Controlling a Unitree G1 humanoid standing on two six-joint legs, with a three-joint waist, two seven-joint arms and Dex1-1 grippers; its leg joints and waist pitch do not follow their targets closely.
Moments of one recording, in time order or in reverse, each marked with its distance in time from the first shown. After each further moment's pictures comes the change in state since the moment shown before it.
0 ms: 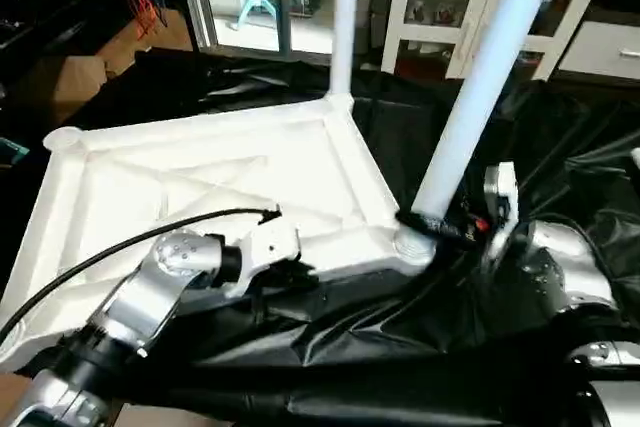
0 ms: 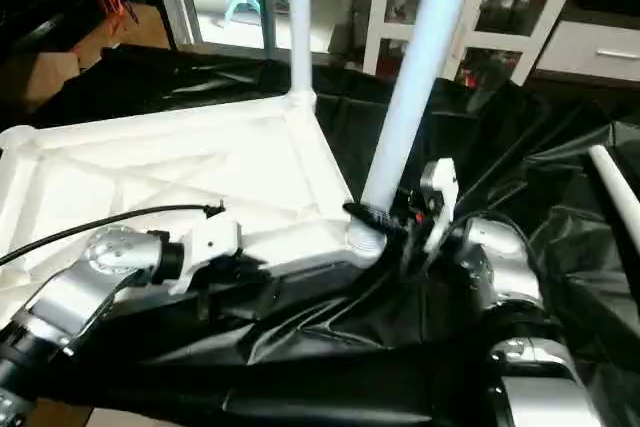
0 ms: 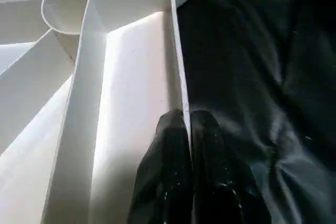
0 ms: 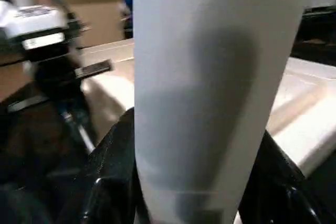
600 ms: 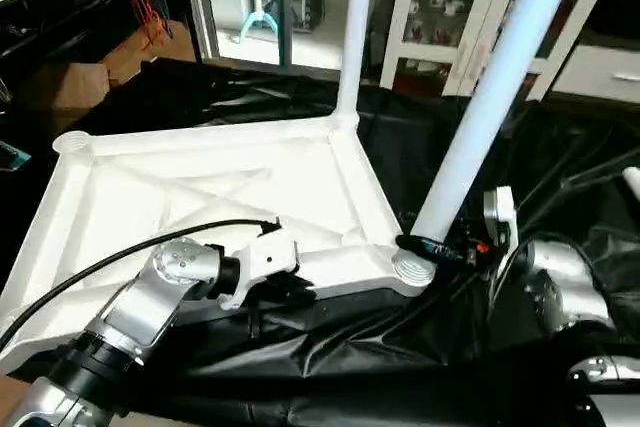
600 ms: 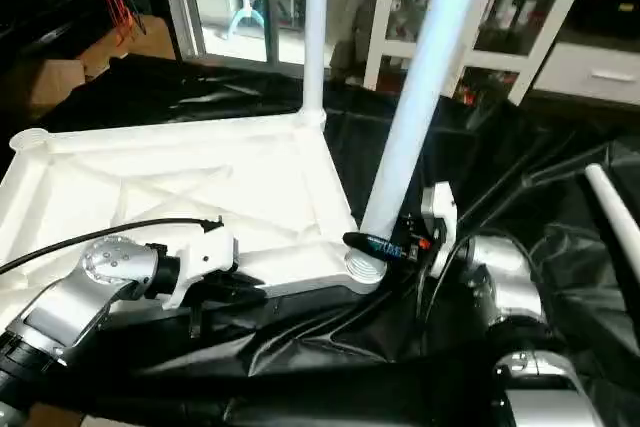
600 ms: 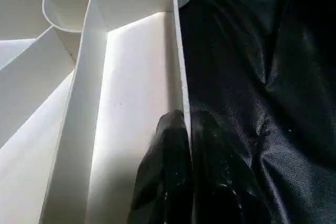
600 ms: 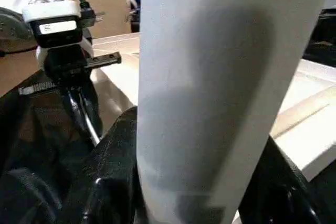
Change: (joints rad) left arm 0.022 0.004 -0.004 0.001 0.003 0.021 -0.023; right arm 0.061 0.019 0.004 0.068 -0.001 -0.126 0.021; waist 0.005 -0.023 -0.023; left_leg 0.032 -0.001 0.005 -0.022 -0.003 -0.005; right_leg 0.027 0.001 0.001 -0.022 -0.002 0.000
